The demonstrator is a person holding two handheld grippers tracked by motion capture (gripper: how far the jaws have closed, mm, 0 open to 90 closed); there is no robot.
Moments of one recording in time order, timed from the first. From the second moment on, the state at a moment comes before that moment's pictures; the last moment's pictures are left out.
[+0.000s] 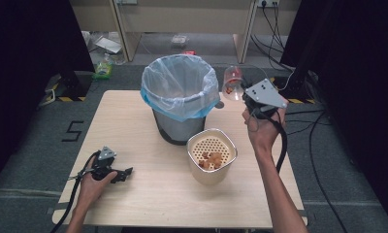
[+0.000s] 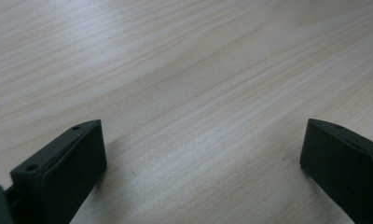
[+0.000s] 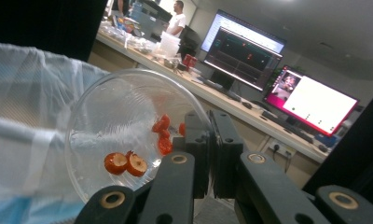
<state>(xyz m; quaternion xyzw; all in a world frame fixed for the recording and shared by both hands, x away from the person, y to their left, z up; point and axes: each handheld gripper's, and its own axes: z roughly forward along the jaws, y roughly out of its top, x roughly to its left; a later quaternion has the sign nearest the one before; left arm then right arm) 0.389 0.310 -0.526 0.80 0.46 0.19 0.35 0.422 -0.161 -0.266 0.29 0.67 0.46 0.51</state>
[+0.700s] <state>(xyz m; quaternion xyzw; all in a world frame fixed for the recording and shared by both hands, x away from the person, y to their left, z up) 0.389 0.310 -0.526 0.80 0.46 0.19 0.35 0.473 -0.093 -0.227 0.26 0.71 0.46 0.46</state>
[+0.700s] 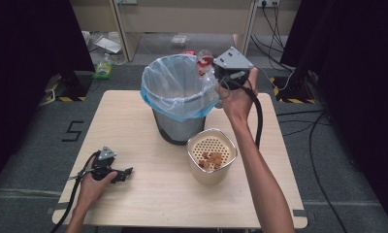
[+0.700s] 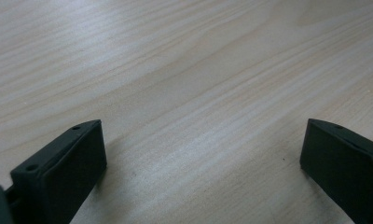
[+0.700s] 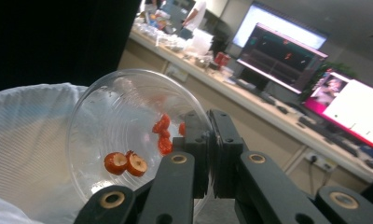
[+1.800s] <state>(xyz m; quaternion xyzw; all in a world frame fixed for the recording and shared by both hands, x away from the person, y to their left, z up) 0.389 0.310 -0.526 0.80 0.46 0.19 0.35 0.482 -0.136 -0.238 0.33 0.74 0.44 0.39</state>
